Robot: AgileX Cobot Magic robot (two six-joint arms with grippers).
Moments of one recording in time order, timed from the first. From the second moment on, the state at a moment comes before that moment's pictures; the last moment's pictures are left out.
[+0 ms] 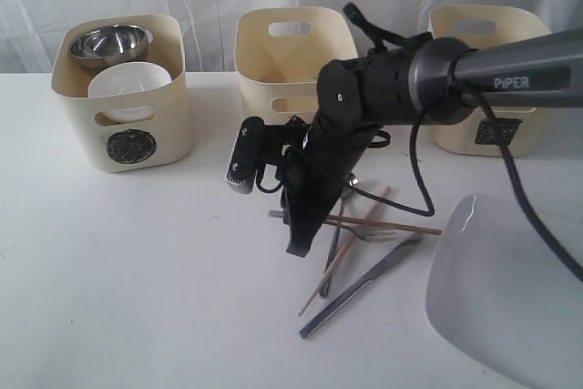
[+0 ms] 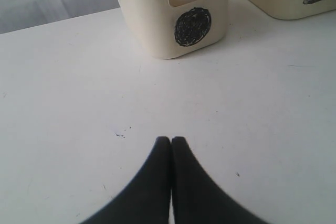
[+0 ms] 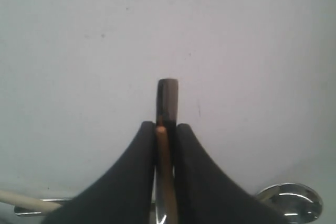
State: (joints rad) left arm -0.15 0.01 0.02 -0.05 0.32 0.19; right arm 0.46 2.00 -1.38 0.17 0.67 -0.91
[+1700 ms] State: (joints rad) left arm -0.15 0.01 0.02 -0.05 0.32 0.19; right arm 0.46 1.79 -1.38 0.50 -0.17 -0.66
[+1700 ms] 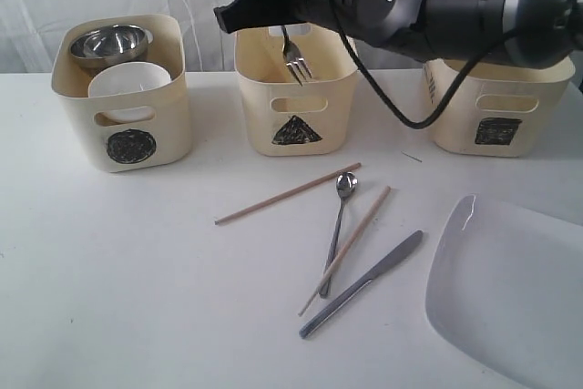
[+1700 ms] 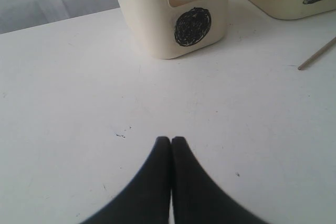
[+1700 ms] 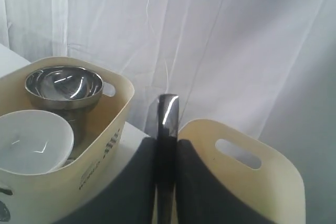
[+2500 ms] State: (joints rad) left arm -0.15 0.01 0.02 -0.05 0.32 0.19; right arm 0.40 2.03 -1.55 0.45 -0.44 -0.51
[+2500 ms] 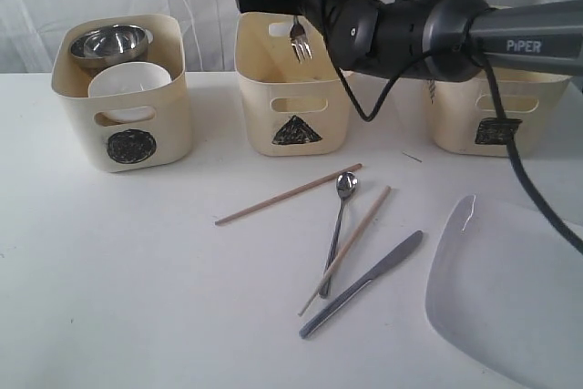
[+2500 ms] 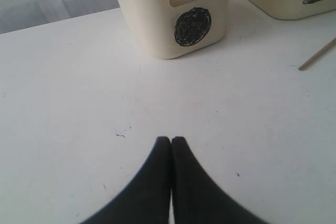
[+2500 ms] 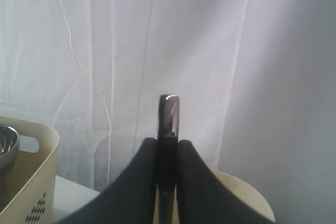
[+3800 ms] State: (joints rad) left arm -0.15 0.01 0.02 -0.05 0.32 0.19; right arm 0.39 1.77 -1.24 0.44 0.31 -0.47
